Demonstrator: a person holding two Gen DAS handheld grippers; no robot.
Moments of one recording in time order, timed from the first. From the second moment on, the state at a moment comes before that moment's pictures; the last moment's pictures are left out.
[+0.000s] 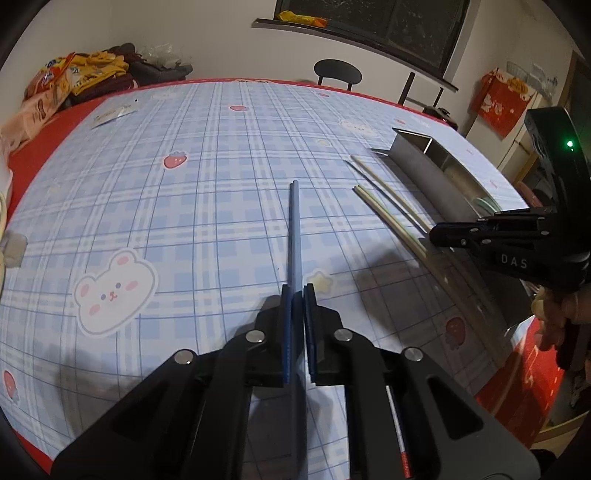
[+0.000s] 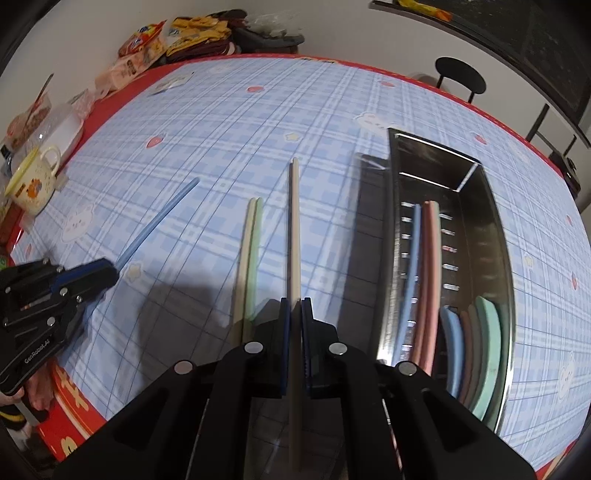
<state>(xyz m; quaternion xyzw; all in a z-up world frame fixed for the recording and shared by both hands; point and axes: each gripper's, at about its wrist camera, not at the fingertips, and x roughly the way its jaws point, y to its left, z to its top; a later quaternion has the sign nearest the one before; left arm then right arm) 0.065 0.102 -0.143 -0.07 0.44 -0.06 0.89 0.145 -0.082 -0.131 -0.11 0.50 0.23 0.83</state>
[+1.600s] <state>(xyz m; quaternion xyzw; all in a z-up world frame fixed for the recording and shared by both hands) 0.089 0.034 -0.062 -0.24 0.38 -0.19 0.88 0.132 -0.207 -0.057 0.05 0.41 0.29 0.86</state>
